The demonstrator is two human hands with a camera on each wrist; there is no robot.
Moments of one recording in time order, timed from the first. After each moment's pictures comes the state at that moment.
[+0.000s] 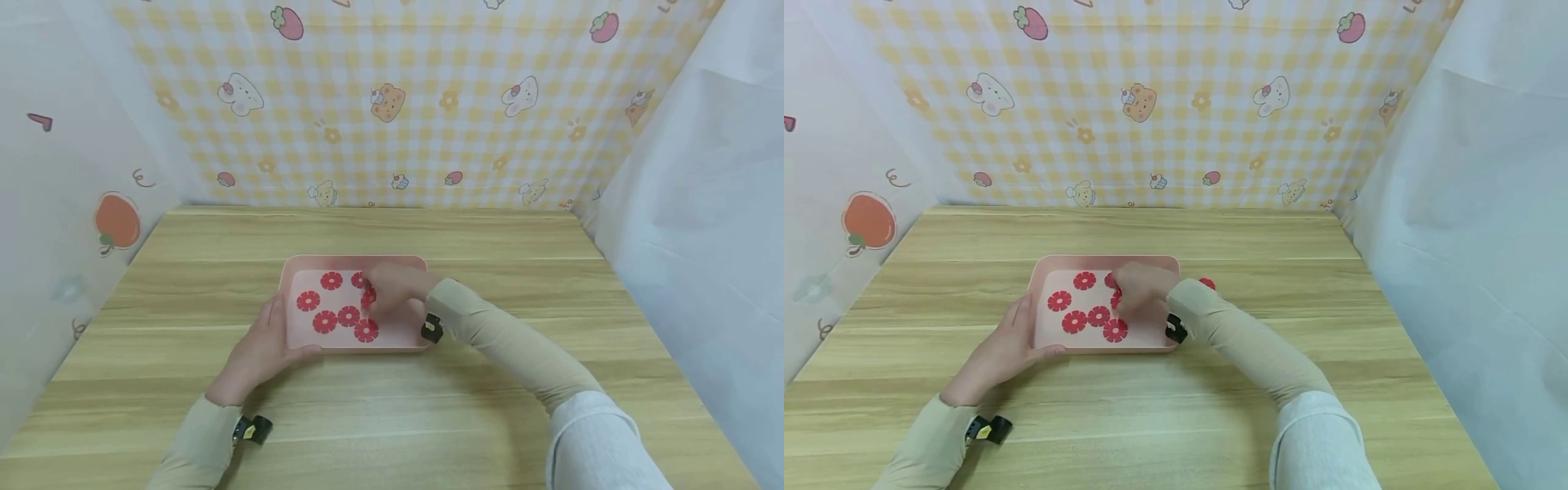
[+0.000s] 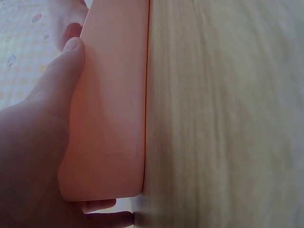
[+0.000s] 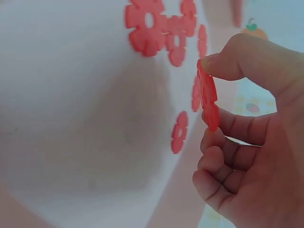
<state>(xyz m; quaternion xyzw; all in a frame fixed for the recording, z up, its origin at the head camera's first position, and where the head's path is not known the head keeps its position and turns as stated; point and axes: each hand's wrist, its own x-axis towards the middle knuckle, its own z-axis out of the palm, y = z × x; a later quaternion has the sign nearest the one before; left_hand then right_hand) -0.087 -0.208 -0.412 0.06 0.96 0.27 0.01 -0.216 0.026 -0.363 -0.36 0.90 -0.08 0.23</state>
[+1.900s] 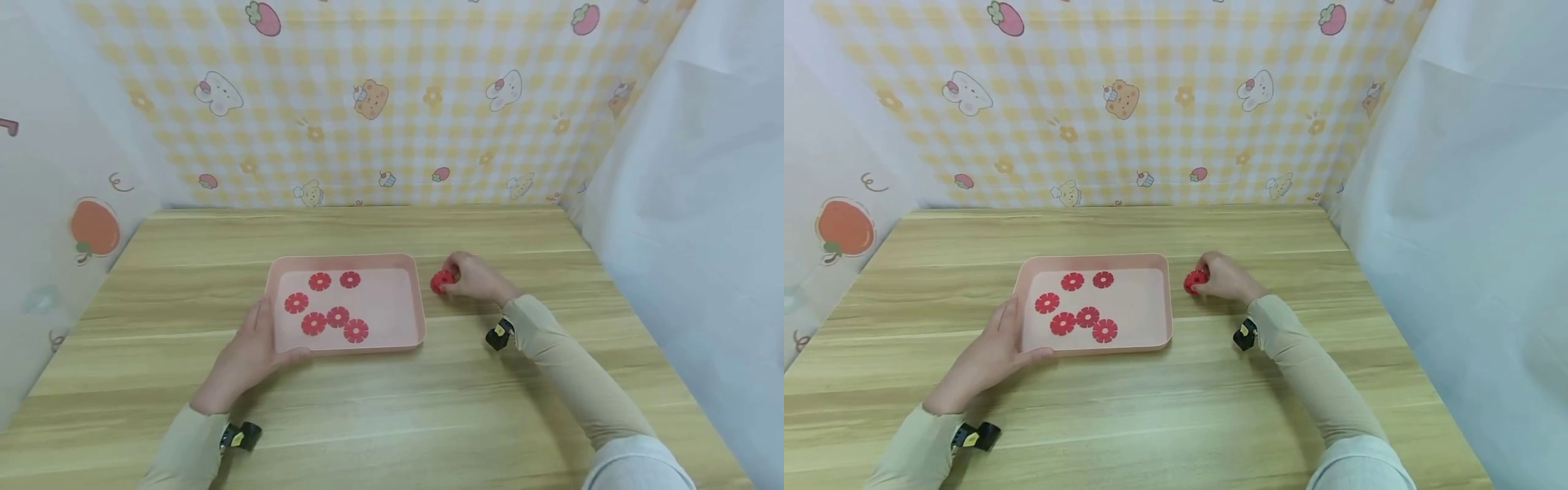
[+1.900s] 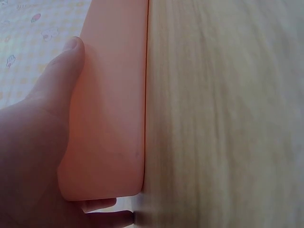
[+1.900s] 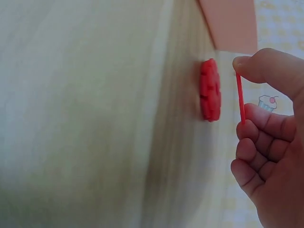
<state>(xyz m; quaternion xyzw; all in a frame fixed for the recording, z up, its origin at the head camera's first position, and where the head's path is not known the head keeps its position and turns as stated) -0.087 -0.208 -0.413 0.07 0.97 0.24 0.01 -0.233 0.188 -0.397 -0.20 0.95 -0.23 0.11</state>
